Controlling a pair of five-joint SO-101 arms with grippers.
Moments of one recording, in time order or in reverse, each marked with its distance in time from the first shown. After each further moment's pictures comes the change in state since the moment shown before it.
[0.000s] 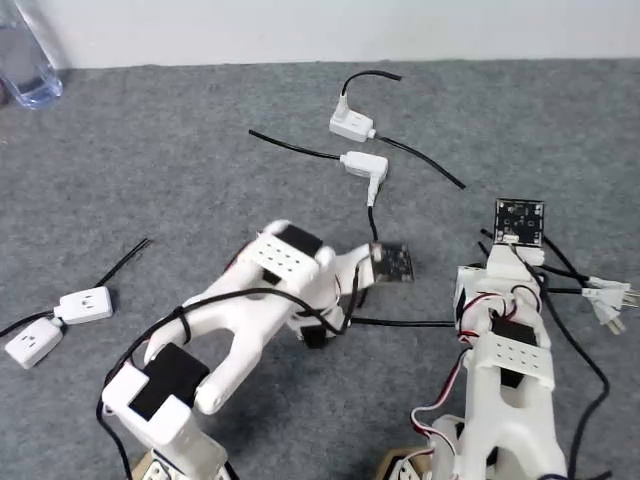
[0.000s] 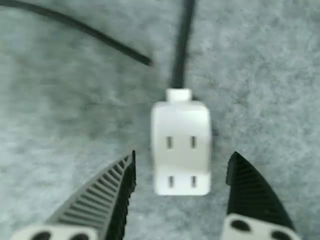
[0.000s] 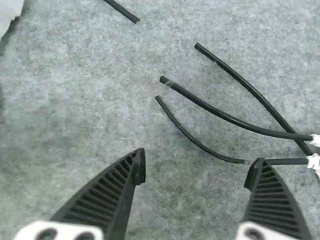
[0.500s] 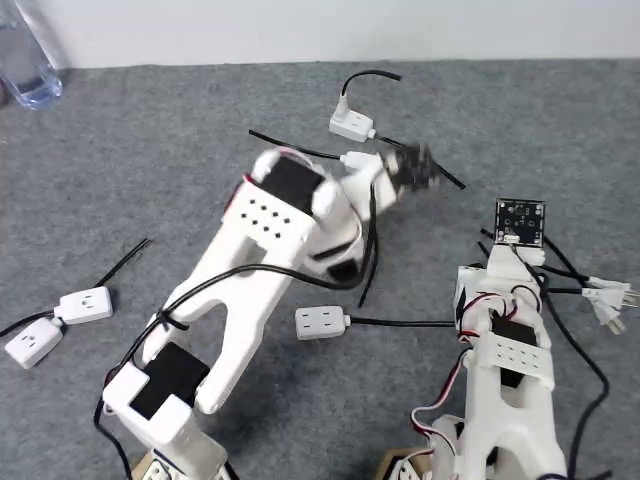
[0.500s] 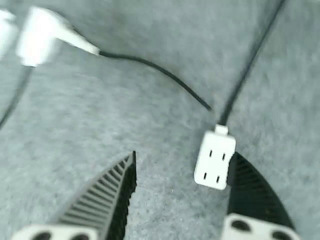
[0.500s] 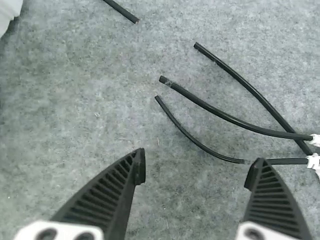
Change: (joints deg) left arm 0.0 0.1 -40.9 25.2 16.6; right arm -0.1 0.0 0.0 0.0 0.0
